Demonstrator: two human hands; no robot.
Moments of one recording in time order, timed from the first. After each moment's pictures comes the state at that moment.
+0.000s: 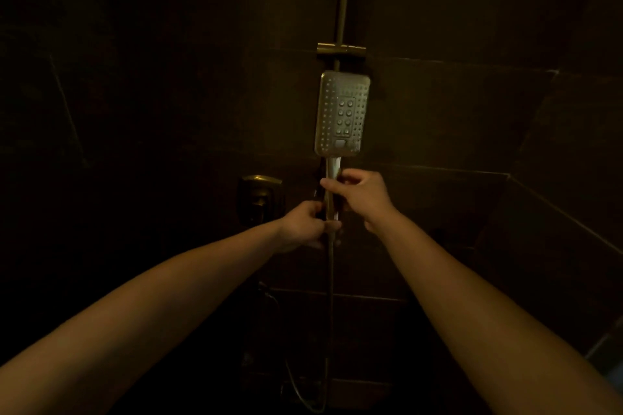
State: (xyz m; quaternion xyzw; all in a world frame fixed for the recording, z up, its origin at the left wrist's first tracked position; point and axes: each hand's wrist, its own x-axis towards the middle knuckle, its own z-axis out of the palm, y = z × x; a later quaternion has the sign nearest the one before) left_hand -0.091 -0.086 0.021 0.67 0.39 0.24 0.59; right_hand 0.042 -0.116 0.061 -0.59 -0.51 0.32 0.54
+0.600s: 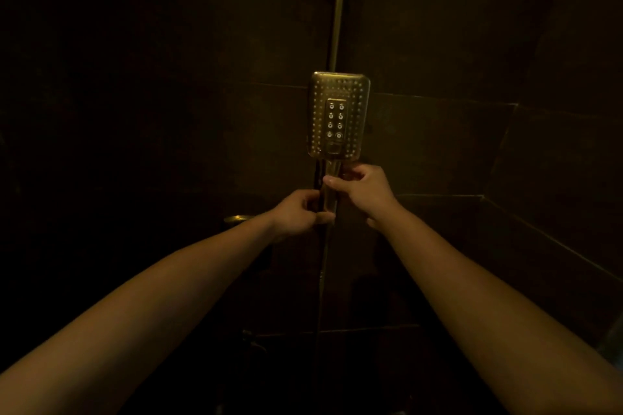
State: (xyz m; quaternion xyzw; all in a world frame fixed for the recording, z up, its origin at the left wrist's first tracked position) left_hand -0.117 0.003 0.089 0.77 0.29 0.26 0.51; right_hand 0.021 -0.064 0.126 -0.58 -0.51 0.26 0.57
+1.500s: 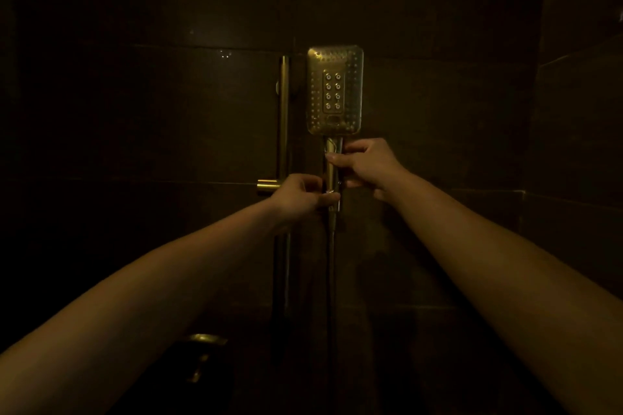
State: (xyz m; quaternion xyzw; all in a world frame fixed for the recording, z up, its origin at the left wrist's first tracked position) left_hand 0.036 0.083 0.256 0.76 0.29 0.41 0.42; right_hand 0.173 0.023 0.308 -0.52 -0.58 0.20 0.59
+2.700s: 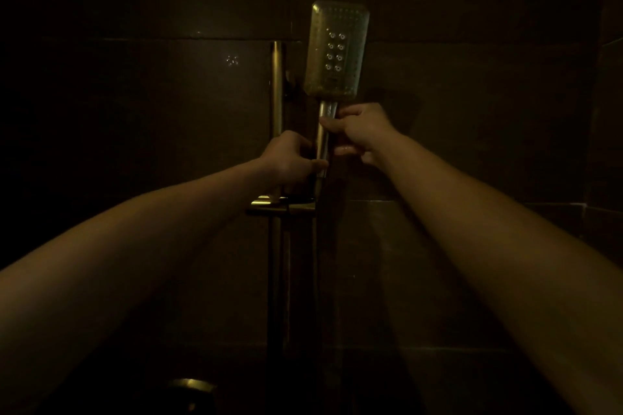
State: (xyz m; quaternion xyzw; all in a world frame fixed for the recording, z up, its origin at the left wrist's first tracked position) left_hand 0.054 0.180 0.331 0.81 0.39 0.42 0.14; right_hand 0.199 0.135 0.369 -0.46 -0.58 0.24 0.63
